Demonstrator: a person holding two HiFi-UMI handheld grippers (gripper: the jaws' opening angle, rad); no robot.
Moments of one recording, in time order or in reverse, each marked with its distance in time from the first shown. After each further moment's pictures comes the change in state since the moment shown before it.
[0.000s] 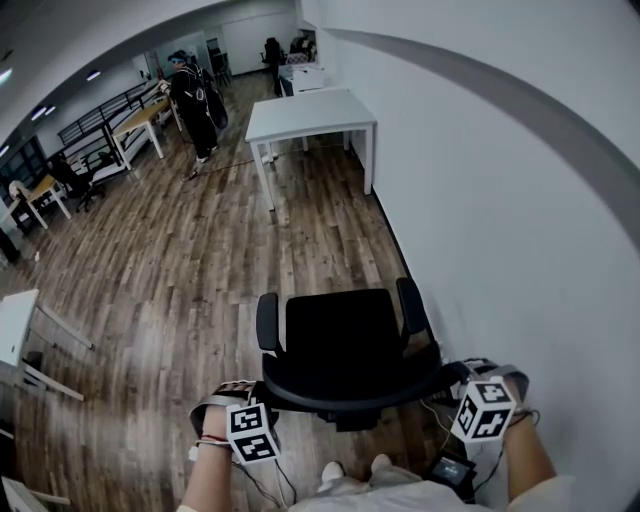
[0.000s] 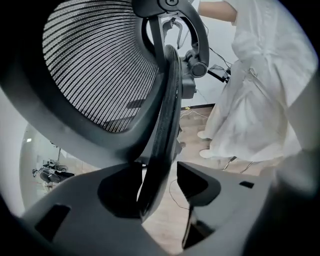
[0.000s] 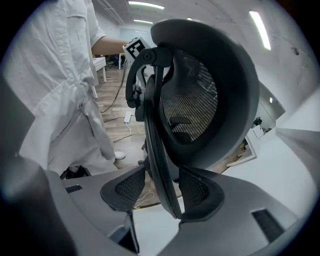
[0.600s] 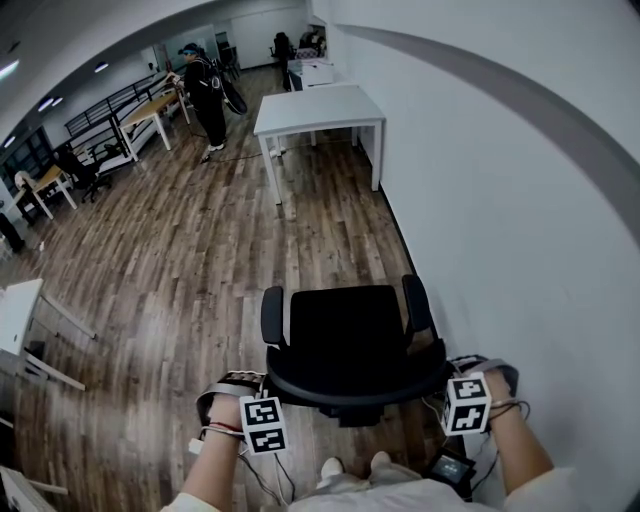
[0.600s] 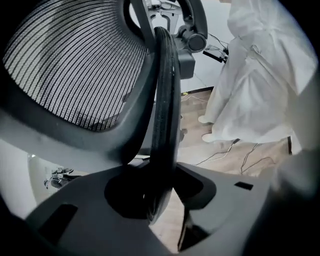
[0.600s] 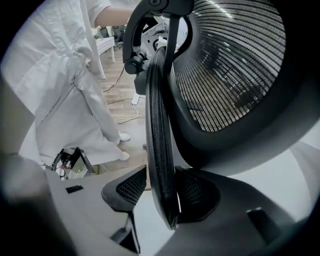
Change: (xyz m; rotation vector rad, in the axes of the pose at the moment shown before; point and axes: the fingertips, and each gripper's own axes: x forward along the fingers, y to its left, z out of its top) left arm 0.015 0.005 -0.012 0.120 0.133 0.032; right arm 0.039 0.003 -0.012 -0.122 0.171 0.074
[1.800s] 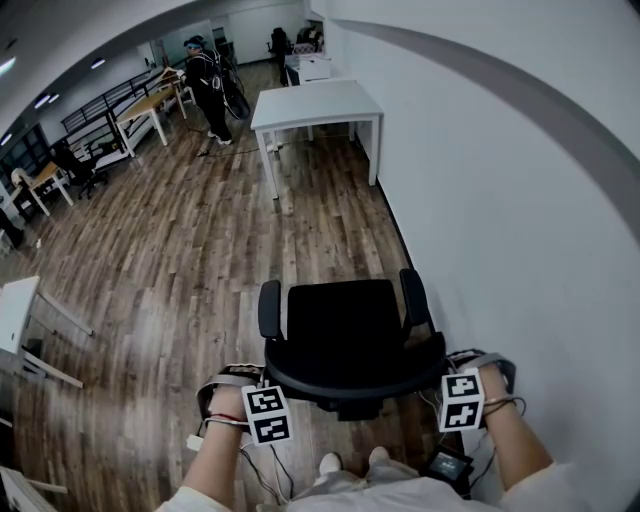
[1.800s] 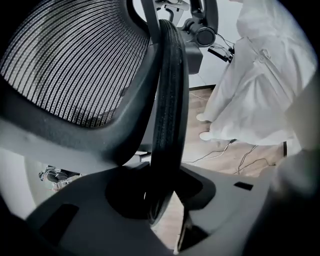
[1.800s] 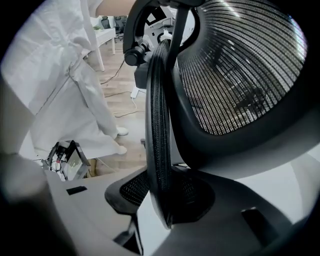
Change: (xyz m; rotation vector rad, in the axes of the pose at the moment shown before) left arm 0.007 0.001 -0.001 -0.021 0.052 -0.042; right arm 0.006 -0.002 -0.005 -0.042 0.071 -0.026
